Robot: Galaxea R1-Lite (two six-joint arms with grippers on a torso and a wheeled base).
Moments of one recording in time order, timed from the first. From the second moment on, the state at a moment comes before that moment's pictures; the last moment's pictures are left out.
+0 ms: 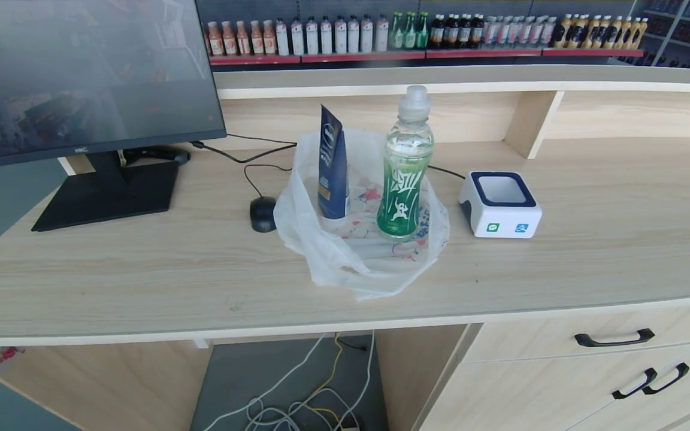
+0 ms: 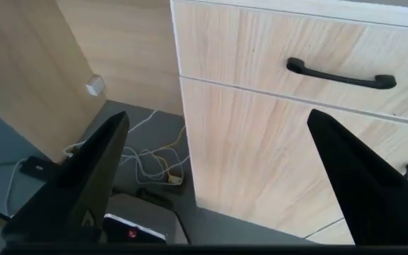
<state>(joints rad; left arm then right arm) 0.00 0.00 0.00 0.00 0.00 -0.02 0.29 0.11 0.00 0.00 -0.02 -0.05</state>
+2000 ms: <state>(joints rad) 0.00 0.00 0.00 0.00 0.00 -0.02 0.00 0.00 0.00 0.00 -0.01 0.00</state>
